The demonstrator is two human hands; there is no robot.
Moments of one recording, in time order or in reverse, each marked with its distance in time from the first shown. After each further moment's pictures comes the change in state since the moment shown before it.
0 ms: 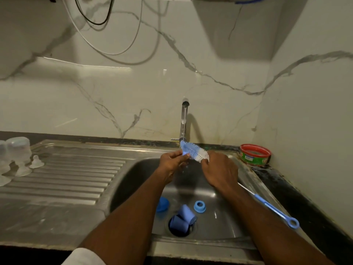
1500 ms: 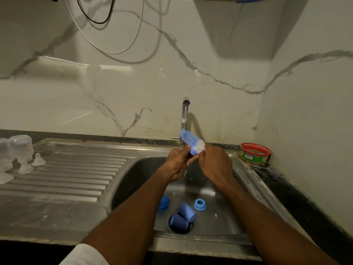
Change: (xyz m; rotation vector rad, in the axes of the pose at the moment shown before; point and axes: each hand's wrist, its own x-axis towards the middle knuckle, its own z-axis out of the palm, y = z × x) left_hand -0.027 0.027 0.028 -0.439 -0.126 -0.075; right_hand 0.006 -0.019 -0.008 0.165 -0.033 0.065
